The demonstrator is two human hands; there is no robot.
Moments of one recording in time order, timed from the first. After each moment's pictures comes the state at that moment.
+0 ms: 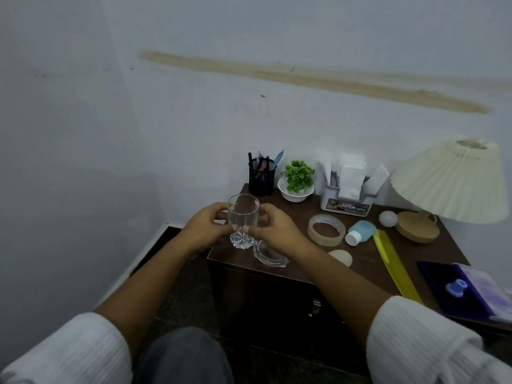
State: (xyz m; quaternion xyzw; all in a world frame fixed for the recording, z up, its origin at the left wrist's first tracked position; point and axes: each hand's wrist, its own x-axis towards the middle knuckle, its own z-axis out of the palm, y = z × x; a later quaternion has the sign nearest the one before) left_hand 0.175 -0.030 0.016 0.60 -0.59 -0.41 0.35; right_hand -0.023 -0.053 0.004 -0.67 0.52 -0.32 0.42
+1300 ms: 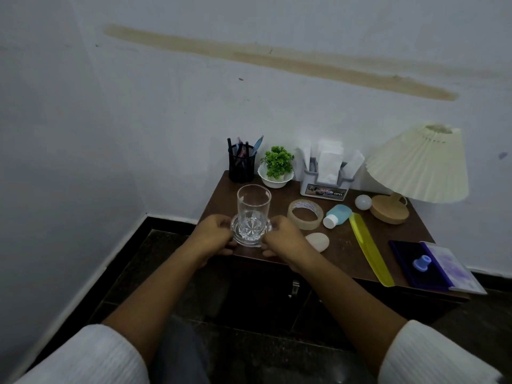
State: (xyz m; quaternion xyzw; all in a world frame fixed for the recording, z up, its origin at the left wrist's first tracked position) left_hand 0.111 -0.009 -0.006 0.64 -0.49 -0.50 0.32; right_hand -0.062 -0.019 -0.018 -0.53 0.63 -0.30 0.47
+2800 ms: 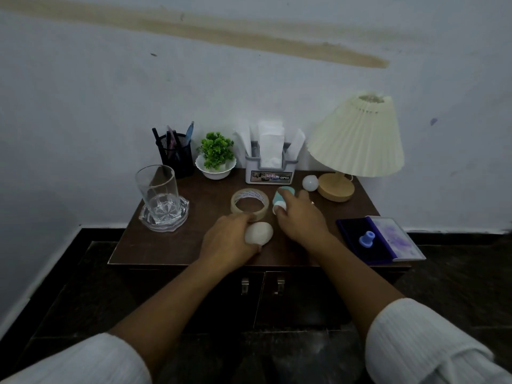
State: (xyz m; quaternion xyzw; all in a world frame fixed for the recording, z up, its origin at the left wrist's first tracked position) left_hand -0.032 -0.030 -0.040 0.56 -0.79 -0.17 0.17; right_hand -0.221 -0.045 -0.034 -0.65 0.73 -0.17 0.09
